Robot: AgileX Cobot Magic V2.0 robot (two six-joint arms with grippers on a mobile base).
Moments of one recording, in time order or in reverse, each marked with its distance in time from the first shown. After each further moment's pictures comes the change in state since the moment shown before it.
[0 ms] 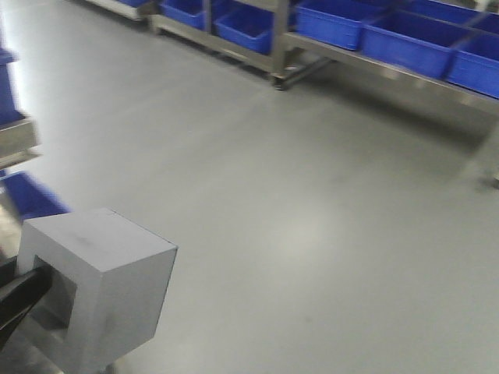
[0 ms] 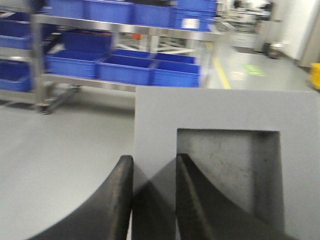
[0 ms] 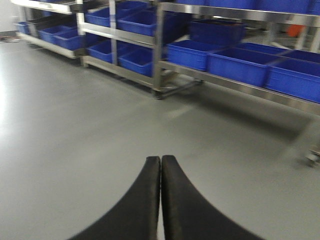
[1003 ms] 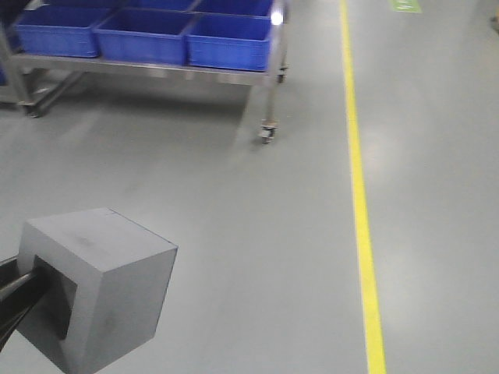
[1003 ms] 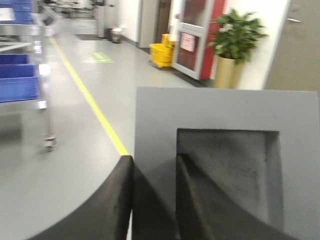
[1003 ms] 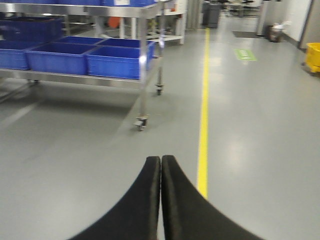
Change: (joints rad) left arm 0.000 0.000 0.000 0.000 -0.001 0.000; right arm 0.000 0.000 0.000 0.000 0.000 0.000
